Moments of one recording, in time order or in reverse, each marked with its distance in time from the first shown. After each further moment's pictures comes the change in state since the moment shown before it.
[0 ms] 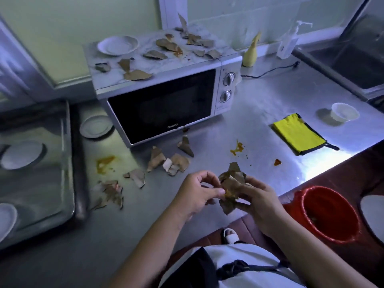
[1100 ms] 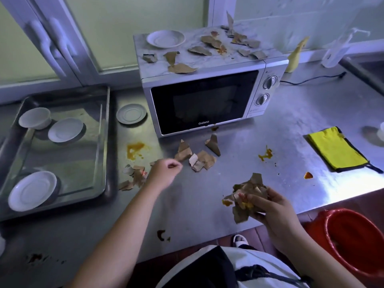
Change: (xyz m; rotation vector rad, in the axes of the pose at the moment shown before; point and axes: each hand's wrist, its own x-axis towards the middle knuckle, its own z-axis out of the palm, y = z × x) left_hand 0.020 -0.057 -0.147 0.399 0.452 -0.139; right_hand -0.005 0.022 0.020 -0.104 -0.064 -0.037
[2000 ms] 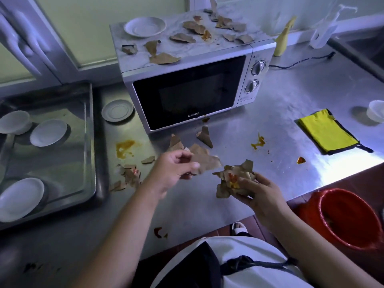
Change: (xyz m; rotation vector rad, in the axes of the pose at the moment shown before) left_hand -0.046 0.057 0.005 -0.510 -0.262 0.052; right_hand 0.025 0.007 0.005 0.119 0.052 0.079
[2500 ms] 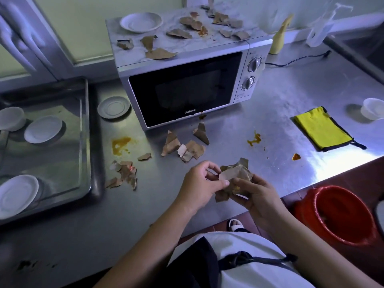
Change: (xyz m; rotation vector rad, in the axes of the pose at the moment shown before) left_hand -0.021 -0.031 0.079 0.231 -0.034 0.044; right_hand -0.009 0.006 -0.006 0.033 -0.058 0.016
